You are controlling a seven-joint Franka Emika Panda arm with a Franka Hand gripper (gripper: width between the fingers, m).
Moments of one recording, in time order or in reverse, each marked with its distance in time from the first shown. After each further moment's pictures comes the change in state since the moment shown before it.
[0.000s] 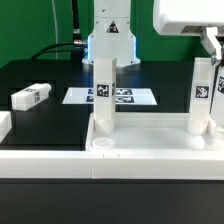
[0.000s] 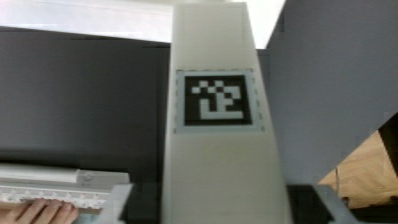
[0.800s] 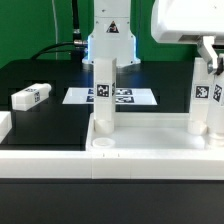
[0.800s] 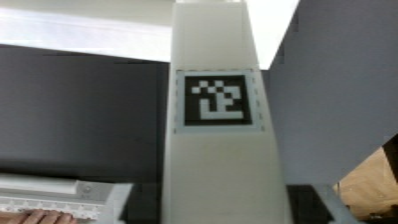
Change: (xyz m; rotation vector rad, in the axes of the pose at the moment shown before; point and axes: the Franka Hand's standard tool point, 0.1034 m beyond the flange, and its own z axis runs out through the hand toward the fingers) arm -0.013 0.001 0.009 -0.007 -0.020 -0.012
